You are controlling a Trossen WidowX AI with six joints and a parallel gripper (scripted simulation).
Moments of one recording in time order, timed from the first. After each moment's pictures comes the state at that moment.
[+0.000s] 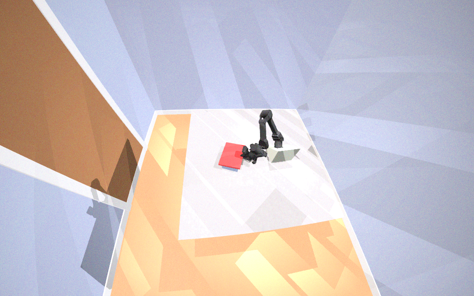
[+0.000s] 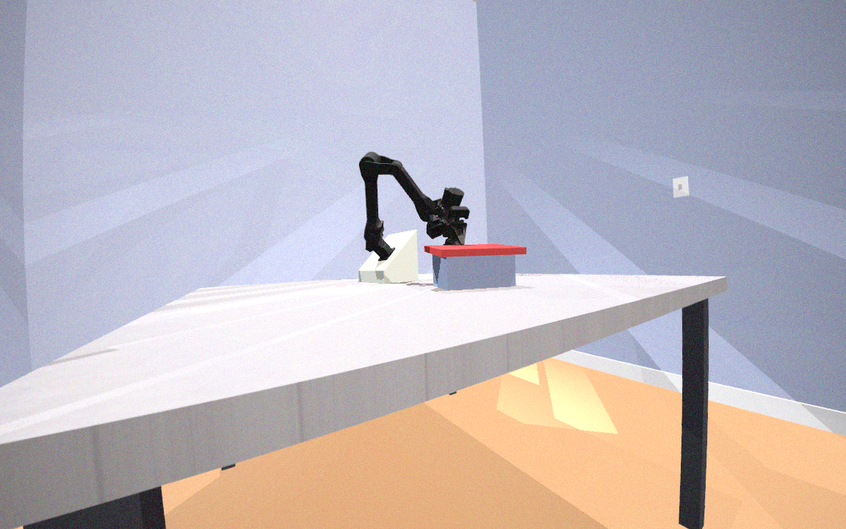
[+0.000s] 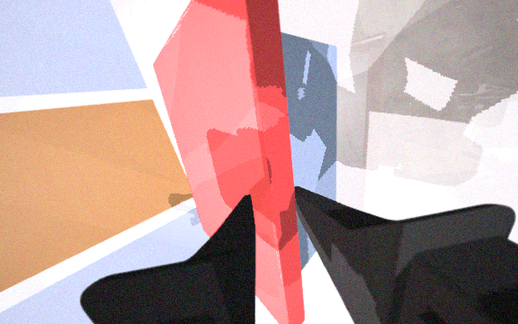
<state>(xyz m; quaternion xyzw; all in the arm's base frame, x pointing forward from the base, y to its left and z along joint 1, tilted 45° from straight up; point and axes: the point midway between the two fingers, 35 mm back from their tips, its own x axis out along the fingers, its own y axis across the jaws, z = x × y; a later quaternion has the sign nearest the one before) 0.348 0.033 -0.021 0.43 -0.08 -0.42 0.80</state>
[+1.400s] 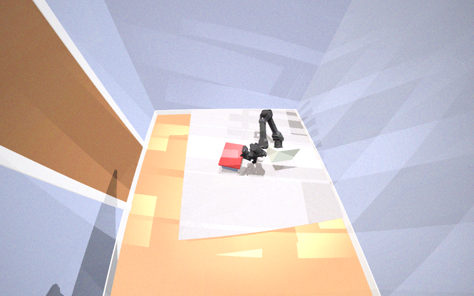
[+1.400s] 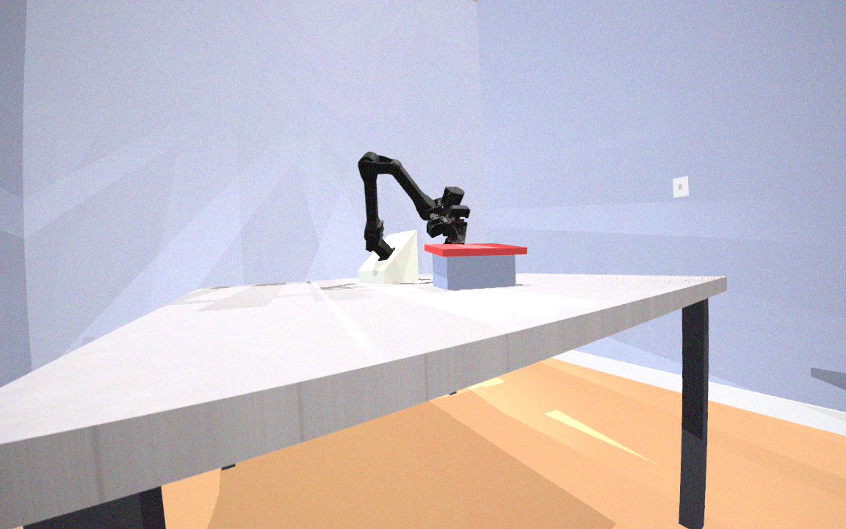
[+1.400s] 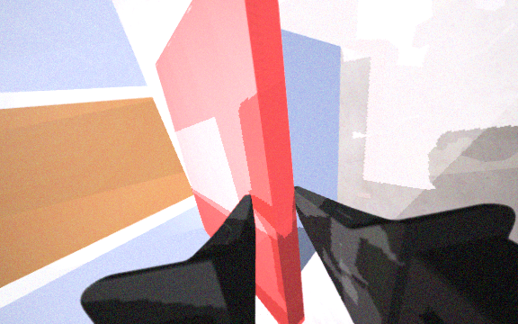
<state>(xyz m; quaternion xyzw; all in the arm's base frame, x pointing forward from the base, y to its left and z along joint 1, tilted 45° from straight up) 0.349 0.035 -0.018 0.42 -0.08 -0.42 0.80</state>
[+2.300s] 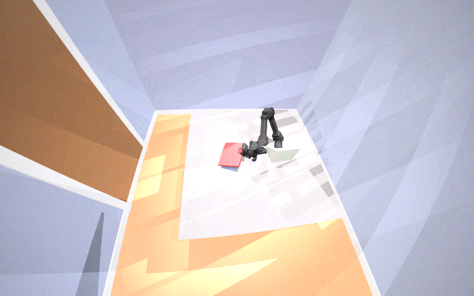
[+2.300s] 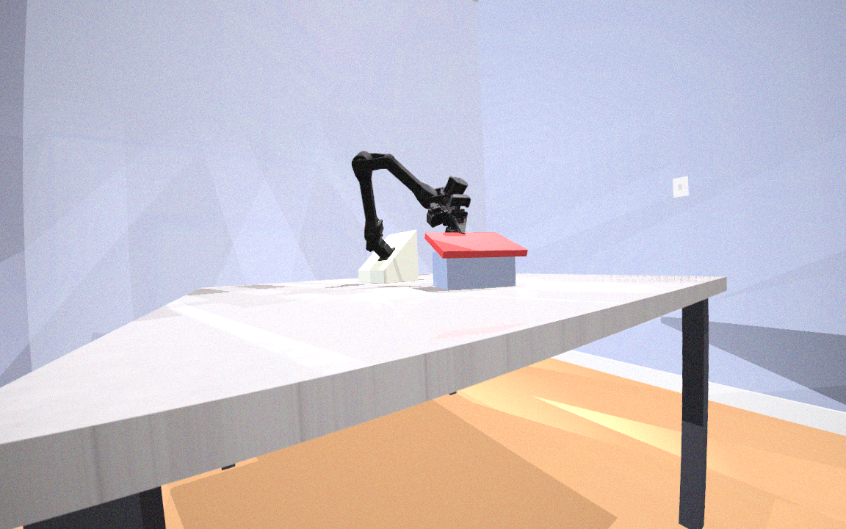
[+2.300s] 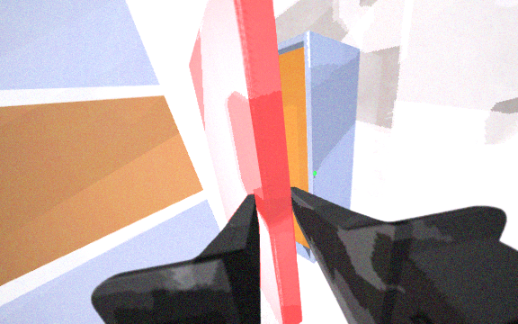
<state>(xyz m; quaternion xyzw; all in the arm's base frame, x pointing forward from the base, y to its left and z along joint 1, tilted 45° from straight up) 0.357 0.056 0.007 0.42 -0.07 -0.42 0.80</state>
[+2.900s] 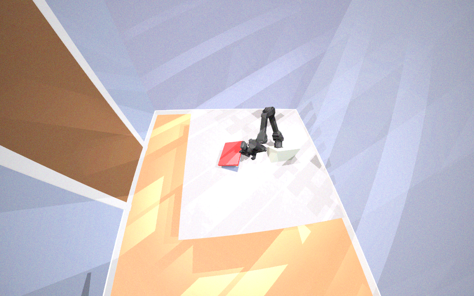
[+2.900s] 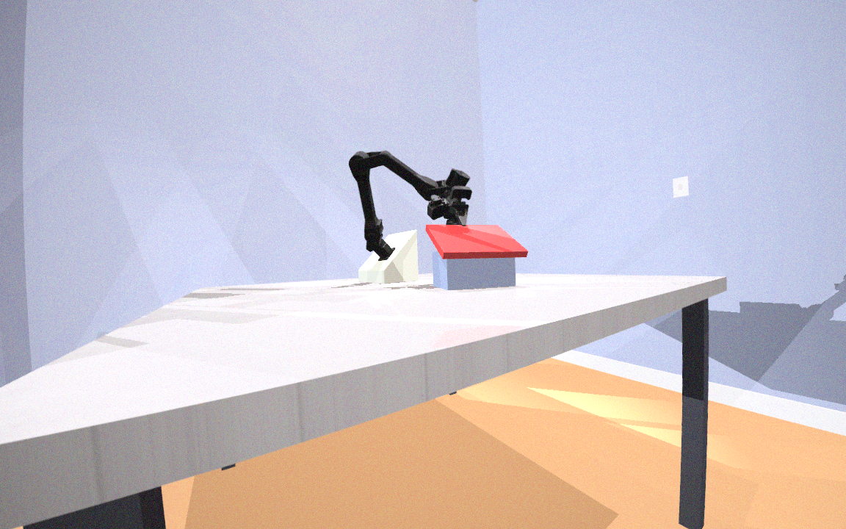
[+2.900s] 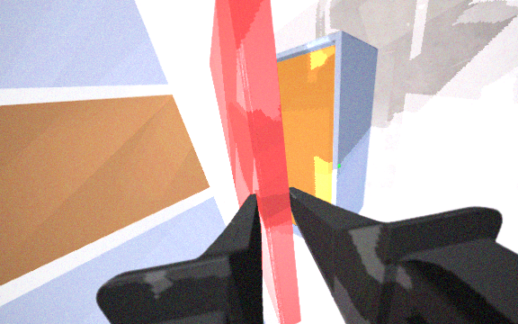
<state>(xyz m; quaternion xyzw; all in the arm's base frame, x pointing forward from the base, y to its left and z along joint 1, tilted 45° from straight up) 0.368 0.068 0.027 0.42 -0.07 -0.42 0.80</state>
